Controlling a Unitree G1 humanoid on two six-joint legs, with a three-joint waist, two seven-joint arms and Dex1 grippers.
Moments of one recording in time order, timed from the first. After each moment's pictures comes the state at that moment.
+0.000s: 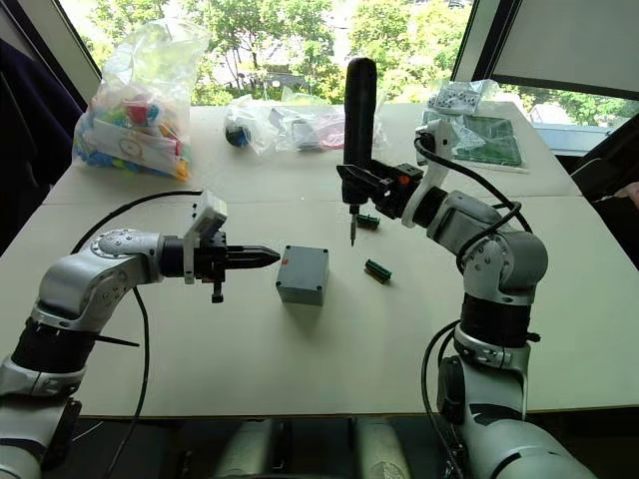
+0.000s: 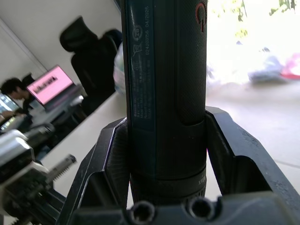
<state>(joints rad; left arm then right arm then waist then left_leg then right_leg) -0.56 0.70 -0.12 -0.15 -0.57 0.73 -1.04 -0.73 -0.18 -0.33 -0.24 0.59 0.97 0.57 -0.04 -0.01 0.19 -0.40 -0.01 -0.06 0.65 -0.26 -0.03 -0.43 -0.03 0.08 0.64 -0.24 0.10</state>
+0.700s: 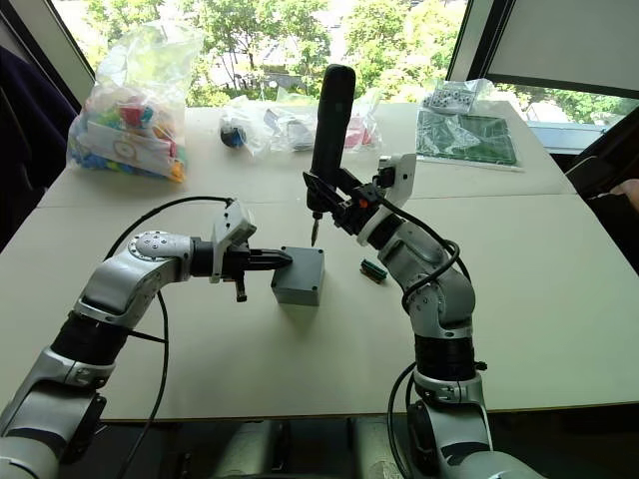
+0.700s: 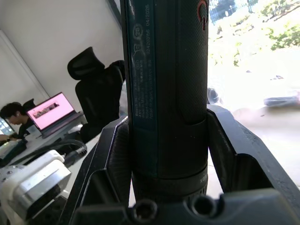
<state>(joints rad) -0.58 0.61 -0.22 -0.02 -0.38 0.61 -1.01 -0.54 -0.10 -0.08 -0.18 0.46 0.54 0.50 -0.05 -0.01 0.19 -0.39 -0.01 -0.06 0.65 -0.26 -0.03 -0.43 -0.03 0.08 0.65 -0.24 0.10</state>
